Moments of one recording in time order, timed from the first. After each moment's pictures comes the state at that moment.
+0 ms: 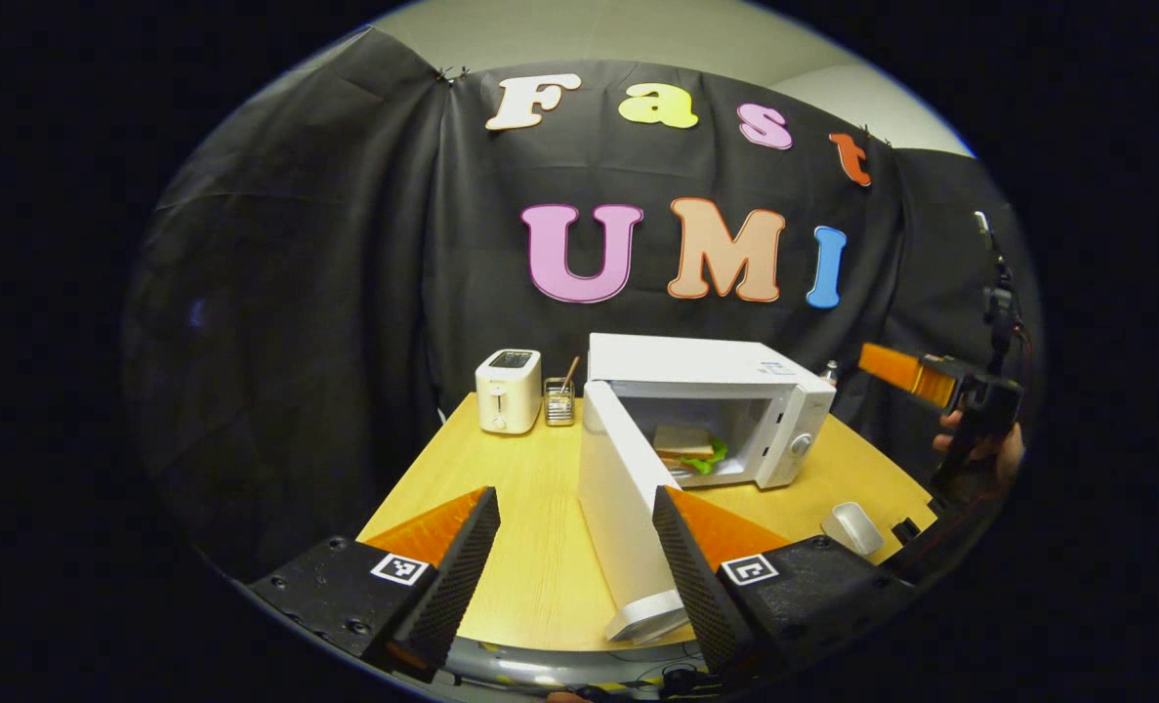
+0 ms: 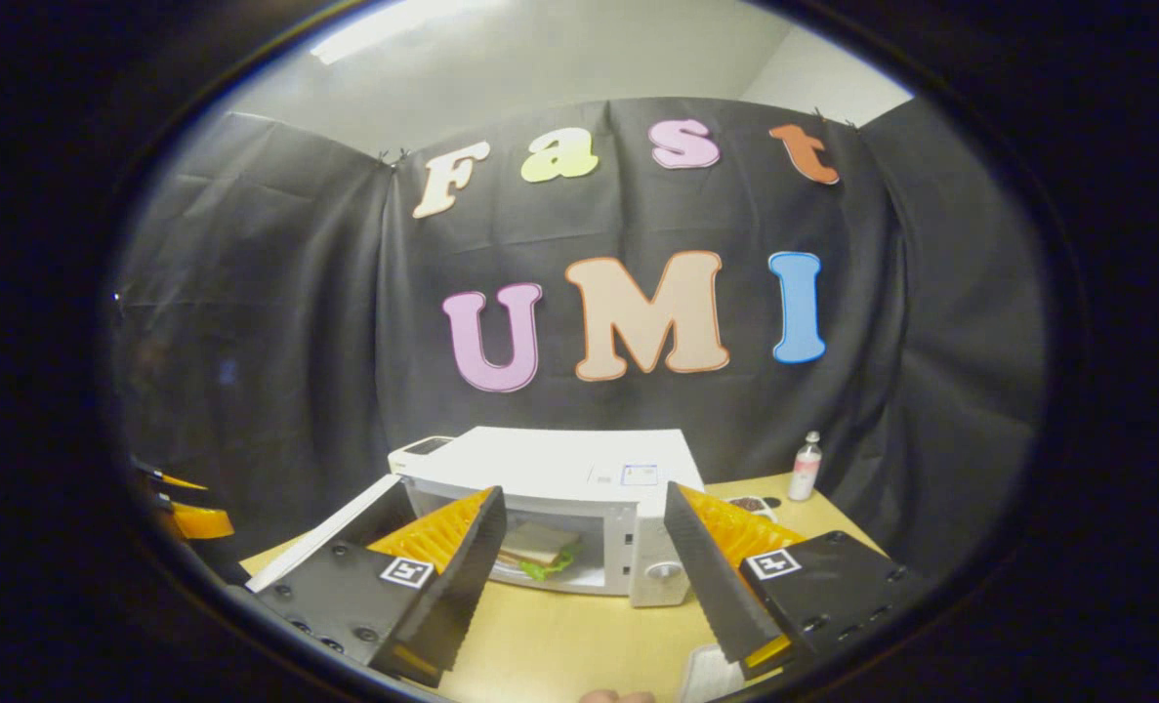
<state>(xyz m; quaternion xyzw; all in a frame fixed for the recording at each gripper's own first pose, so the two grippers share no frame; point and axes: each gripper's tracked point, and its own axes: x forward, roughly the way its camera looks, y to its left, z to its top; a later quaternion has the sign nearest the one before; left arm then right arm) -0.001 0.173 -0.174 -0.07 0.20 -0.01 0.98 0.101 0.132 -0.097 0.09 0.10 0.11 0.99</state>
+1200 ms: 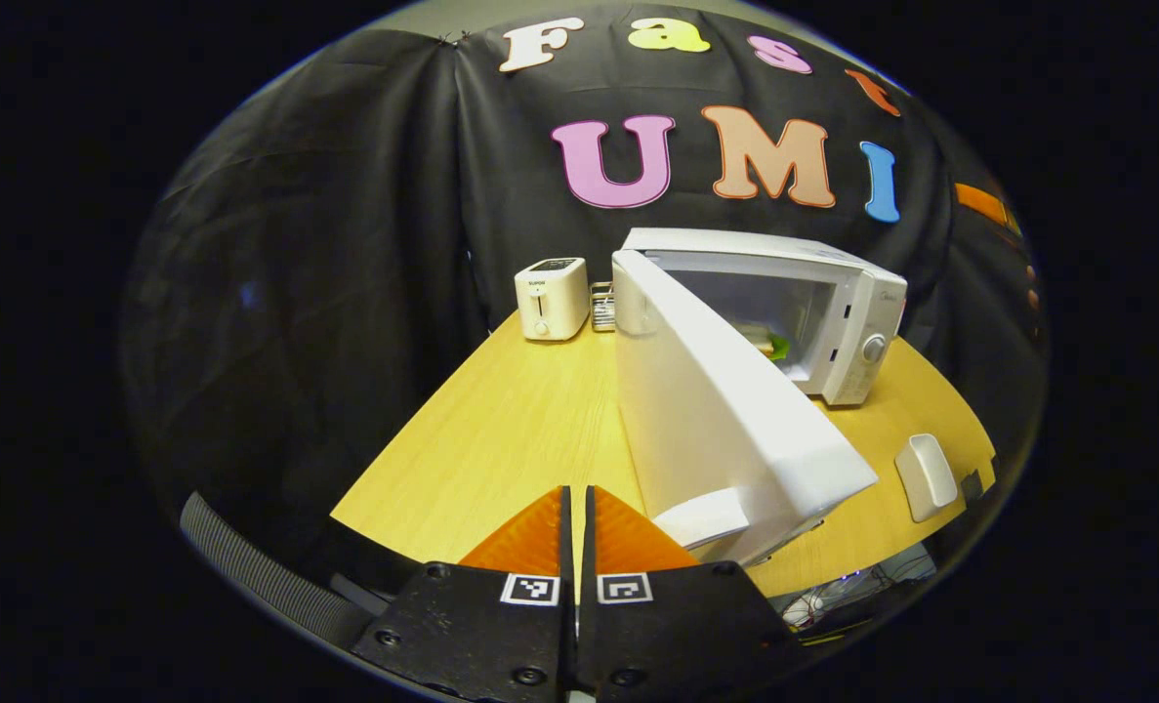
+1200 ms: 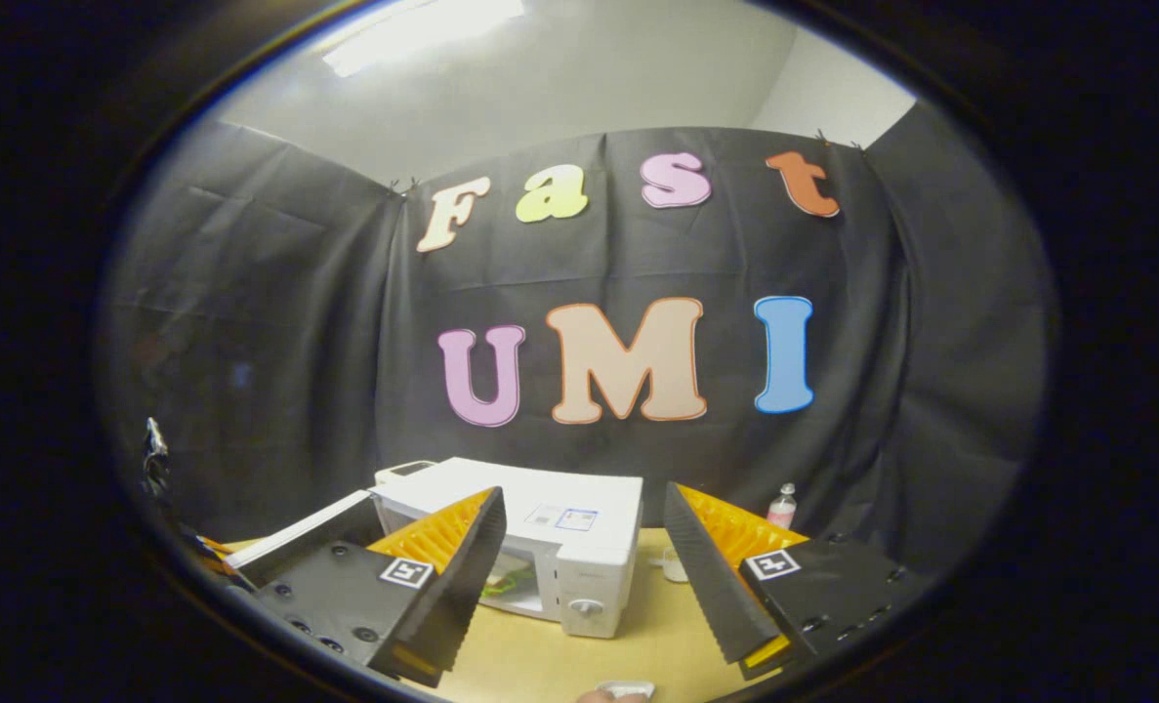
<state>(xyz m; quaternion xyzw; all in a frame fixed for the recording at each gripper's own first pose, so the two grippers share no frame) -0.027 0.125 -0.285 -0.04 0.31 0.08 0.95 0.128 0.052 -0.077 0.09 0.05 0.14 0.98</state>
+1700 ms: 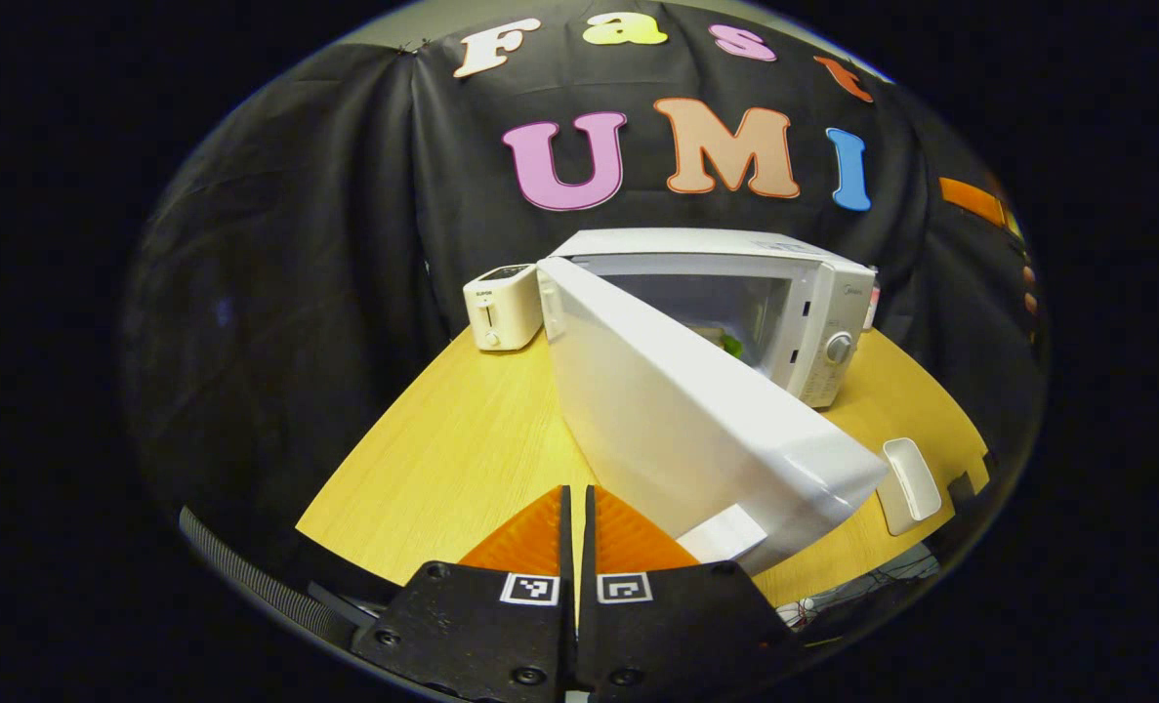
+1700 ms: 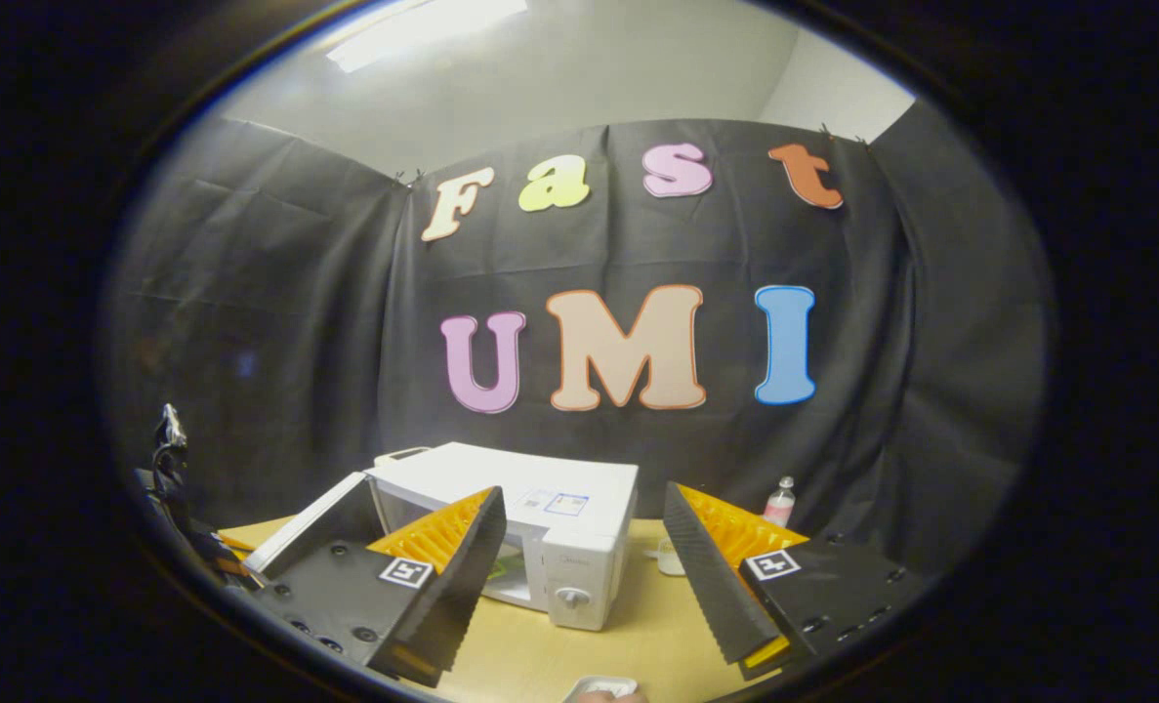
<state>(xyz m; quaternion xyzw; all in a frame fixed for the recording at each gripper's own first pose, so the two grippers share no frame) 0.011 0.059 -0.282 -0.01 0.31 0.04 0.95 0.129 0.036 -0.105 0.09 0.07 0.15 0.98</state>
